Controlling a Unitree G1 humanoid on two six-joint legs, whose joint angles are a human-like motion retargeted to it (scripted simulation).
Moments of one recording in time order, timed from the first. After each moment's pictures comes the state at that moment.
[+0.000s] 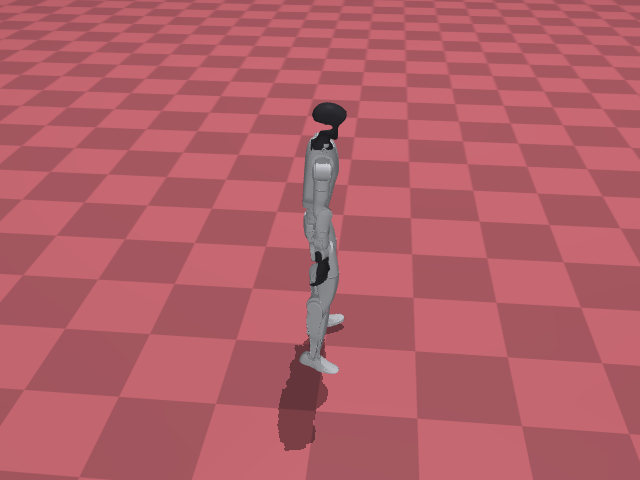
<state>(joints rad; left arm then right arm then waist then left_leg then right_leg) -0.02 0.19 0.17 1.52 0.22 -0.04 -0.07 -0.08 -0.18 0.18 1.52 -0.71 -0.05 0.01 -0.10 -0.03 0.16 -0.01 0.03 0.32 0.05 -0.04 -0.04 0.09 -0.20 -0.42 0.03 0.12 0.09</state>
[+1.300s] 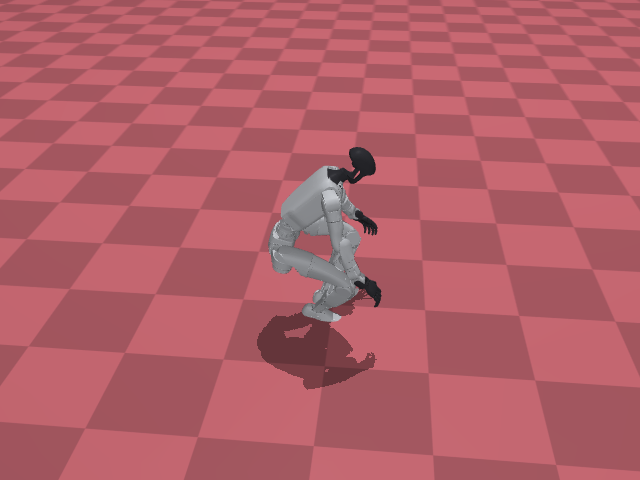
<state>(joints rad) -0.90 0.59 0.06 1.23 0.32 -0.17 0.10 -0.95 -0.47 0.34 1.27 -0.67 -0.36 -0.24 0.08 -0.12 0.52 -1.57 0.40 0.35 1.81 -0.58 0.15 -1.50 -0.11 -0.31 1.74 -0.38 -0.22</state>
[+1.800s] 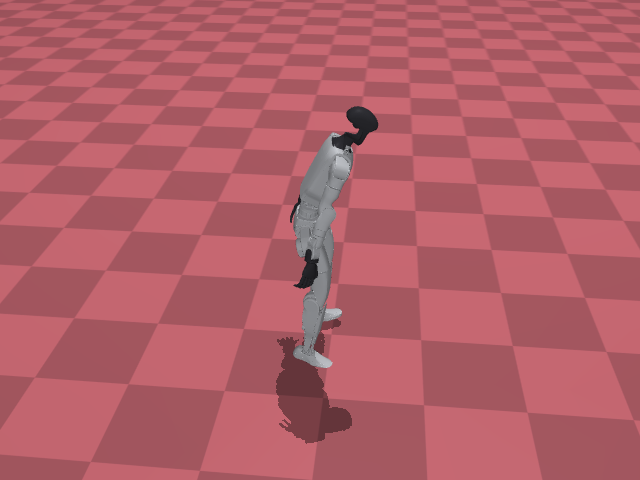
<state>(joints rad) 0.00 0.21 0.30 1.38 0.11 -0.07 0.02 -0.14 -0.28 -0.04 1.54 -0.64 -0.09 -0.11 0.01 -0.09 0.35 -0.34 0.08 0.37 0.27 -0.10 -0.04 -0.26 -0.20 -0.30 0.23 0.07 0.08</state>
